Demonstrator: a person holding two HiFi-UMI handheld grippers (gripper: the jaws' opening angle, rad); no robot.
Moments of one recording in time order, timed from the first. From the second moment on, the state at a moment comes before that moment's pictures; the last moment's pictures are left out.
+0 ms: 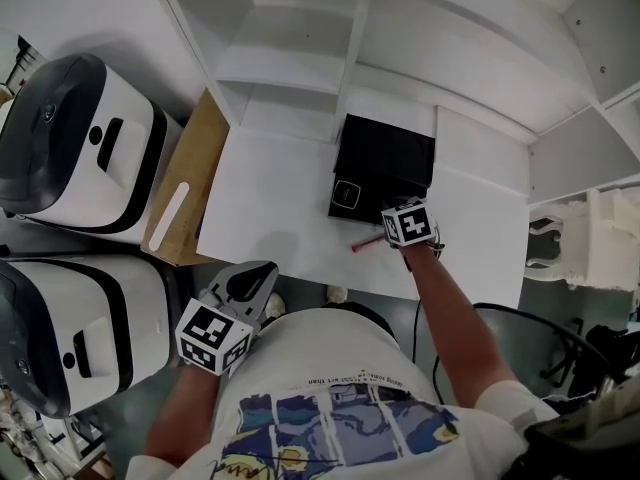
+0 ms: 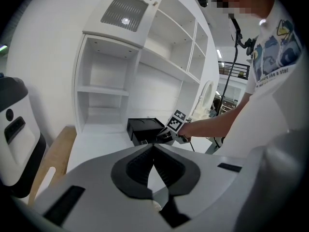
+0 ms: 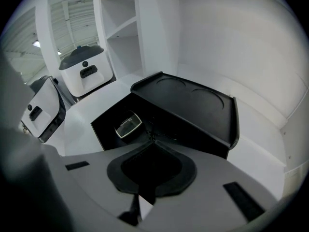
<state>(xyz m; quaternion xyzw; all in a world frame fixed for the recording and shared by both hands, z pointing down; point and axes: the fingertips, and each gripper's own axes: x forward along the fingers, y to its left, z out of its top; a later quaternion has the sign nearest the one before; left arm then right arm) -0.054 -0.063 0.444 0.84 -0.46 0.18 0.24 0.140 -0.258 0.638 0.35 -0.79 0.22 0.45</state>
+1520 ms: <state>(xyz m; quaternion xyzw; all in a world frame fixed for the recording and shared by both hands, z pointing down) -0.062 -0.053 0.441 0.86 -0.43 0.18 0.24 0.140 -0.239 0.601 0.38 -0.80 0.23 0.40</state>
